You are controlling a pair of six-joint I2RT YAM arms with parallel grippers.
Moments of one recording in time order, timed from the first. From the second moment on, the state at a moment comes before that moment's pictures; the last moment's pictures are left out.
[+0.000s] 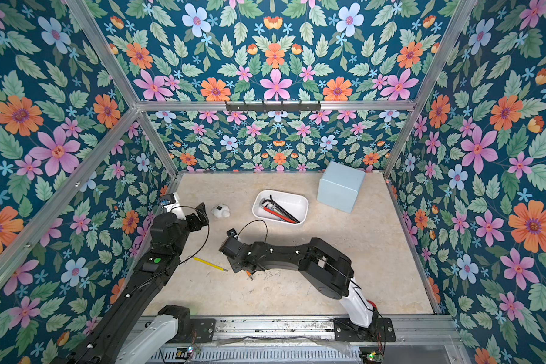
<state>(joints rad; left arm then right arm) -0.22 0.85 0.65 -0.05 -0.25 -0.25 1.16 2.05 1.41 -0.31 0.20 0.49</state>
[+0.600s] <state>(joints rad) -0.22 0.85 0.65 -0.04 -0.26 -0.25 0.67 1.58 1.20 -0.14 -0.09 0.04</state>
